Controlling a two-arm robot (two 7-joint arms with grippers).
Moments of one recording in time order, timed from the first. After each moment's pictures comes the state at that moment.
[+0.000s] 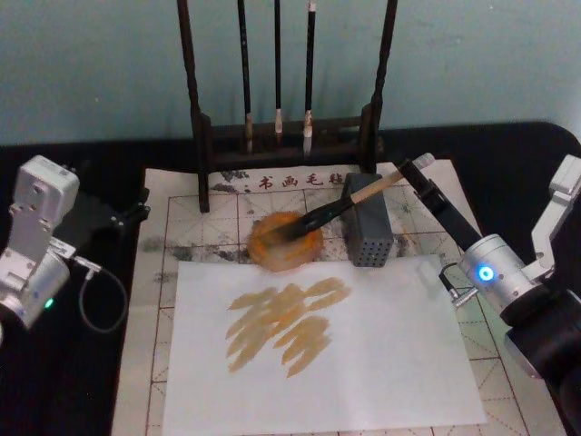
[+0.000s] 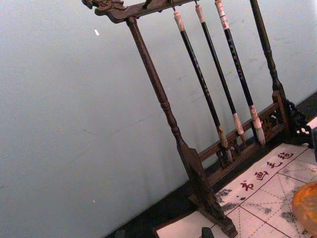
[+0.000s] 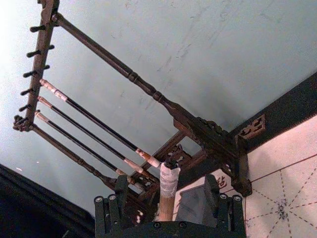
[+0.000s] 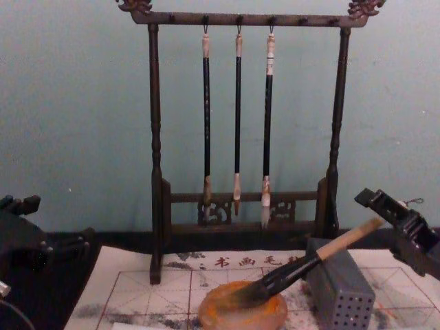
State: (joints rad) left arm -0.20 0.60 0.45 -1.41 -0.25 -0.12 0.03; right arm 0.30 0.24 -0.26 -1.07 1.19 0.07 0.50
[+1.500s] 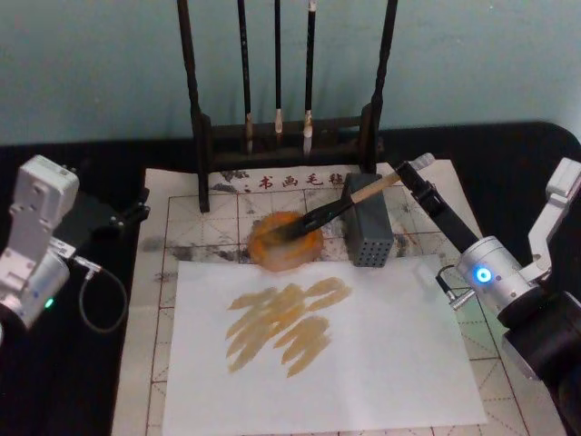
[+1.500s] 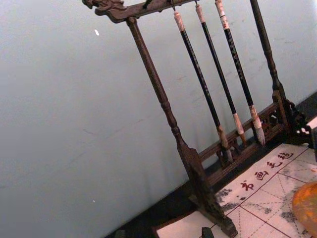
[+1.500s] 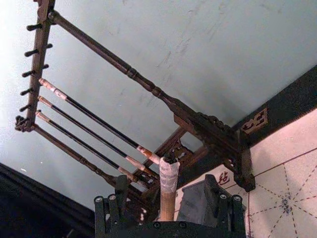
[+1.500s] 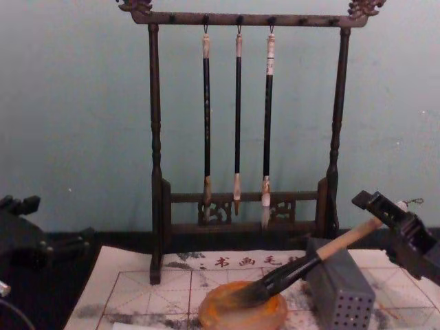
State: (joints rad) left arm -0.20 0.60 0.45 -1.41 -0.25 -0.12 0.03; right arm 0.31 0.25 -0.30 -1.06 1.24 0.06 0.50
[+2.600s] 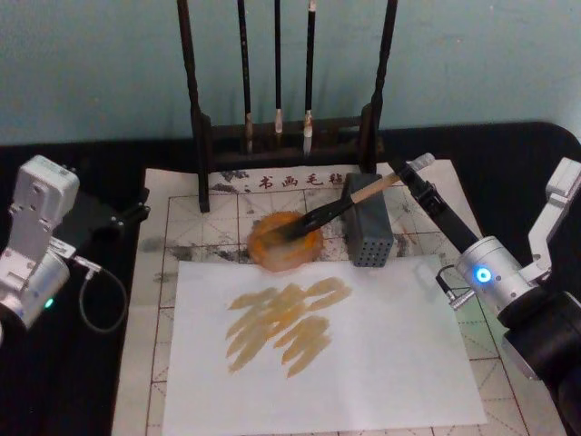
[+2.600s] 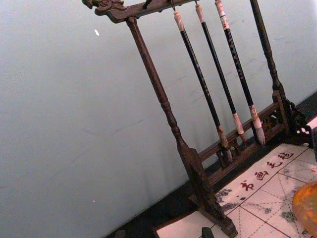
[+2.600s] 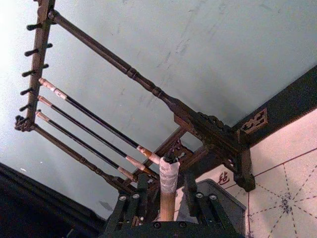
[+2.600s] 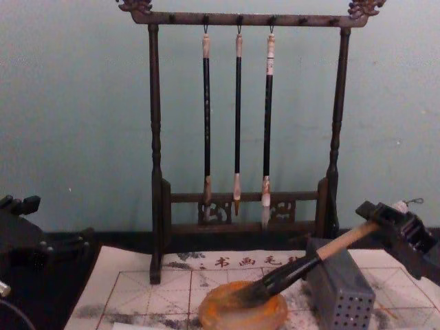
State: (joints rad) left arm -0.20 0.60 0.45 -1.41 -0.25 -0.12 0.03; right arm 0.31 0.25 -0.30 -1.06 1.24 0.06 0.50
